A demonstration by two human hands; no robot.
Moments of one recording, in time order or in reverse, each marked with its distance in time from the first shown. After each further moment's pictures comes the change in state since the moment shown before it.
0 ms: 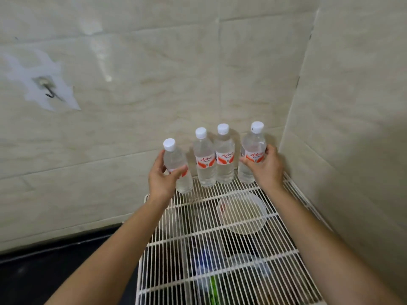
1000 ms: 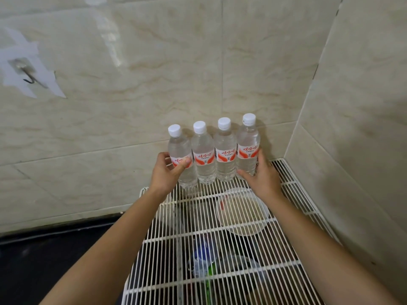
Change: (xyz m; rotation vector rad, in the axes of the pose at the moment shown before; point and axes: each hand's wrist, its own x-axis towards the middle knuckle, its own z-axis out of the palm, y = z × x) left_hand 0.021 -0.012 0.022 0.172 -0.062 -0.167; right_hand 0.019 0.060 0.032 -0.178 -0.264 -0.172
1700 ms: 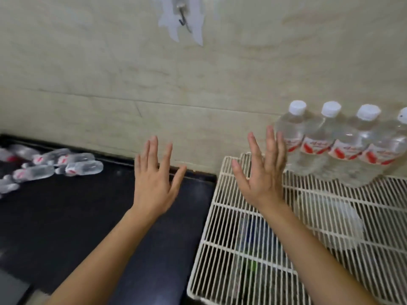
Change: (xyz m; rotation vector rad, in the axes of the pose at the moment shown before) left_hand -0.129 -0.092 -0.206 1.093 0.473 0.292; right_hand -0.095 -0.169 0.139 -0.025 0.171 -0.796
